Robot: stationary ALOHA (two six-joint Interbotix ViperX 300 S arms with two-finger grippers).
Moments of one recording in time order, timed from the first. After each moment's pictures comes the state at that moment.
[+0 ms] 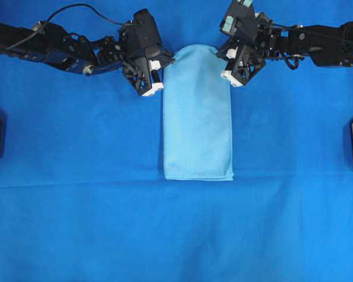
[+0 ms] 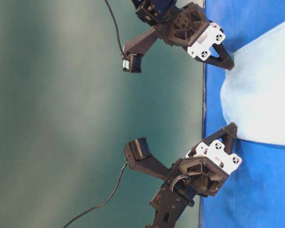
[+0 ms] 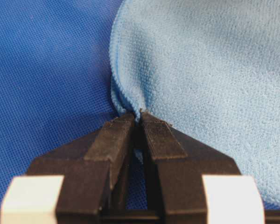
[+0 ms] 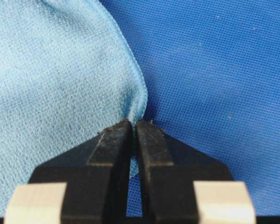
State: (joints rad) left arm 0.41 0.36 0.61 -0.02 -0.38 0.15; right arm -0.54 0.19 0.71 -0.55 -0.02 0.51
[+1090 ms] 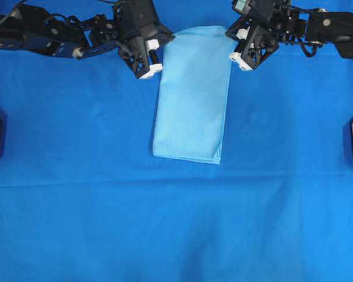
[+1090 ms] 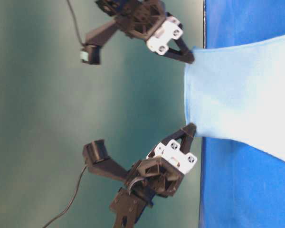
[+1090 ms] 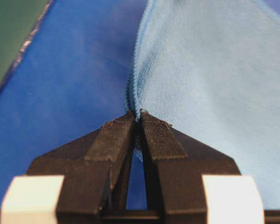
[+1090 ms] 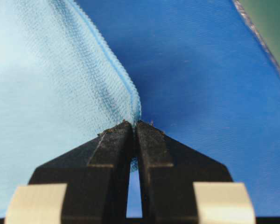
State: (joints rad) left arm 0.42 0.18 0.62 -0.02 -0.32 0.20; right arm -0.51 -0.04 0.71 -0.56 0.12 0.51
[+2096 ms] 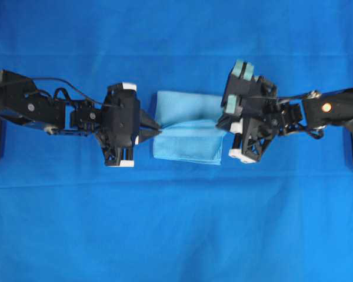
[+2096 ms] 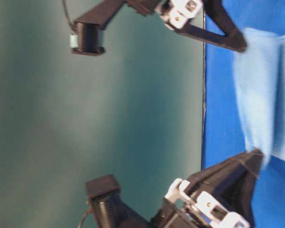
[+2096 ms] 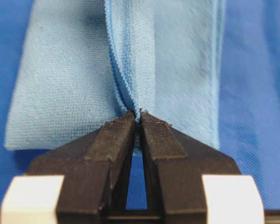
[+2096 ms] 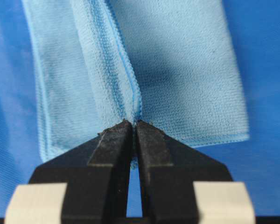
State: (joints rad) left arm 0.02 0.09 0.82 -0.02 -0.29 0.15; right arm -0.03 -0.06 0.79 -0.49 0.21 0.73
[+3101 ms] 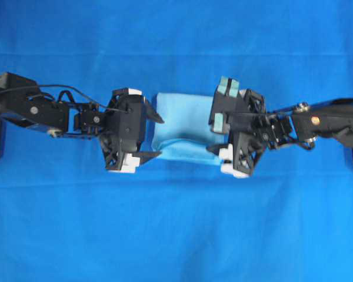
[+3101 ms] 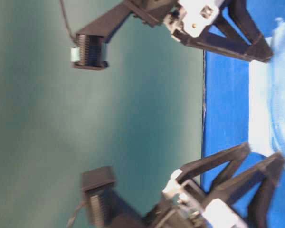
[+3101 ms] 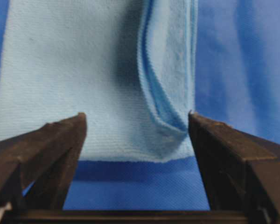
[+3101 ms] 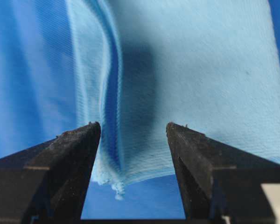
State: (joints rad) left arm 0.01 0.05 0.79 -0.02 -0.23 0.15; right arm 0.05 -0.05 0.73 -0.49 0.21 0.73
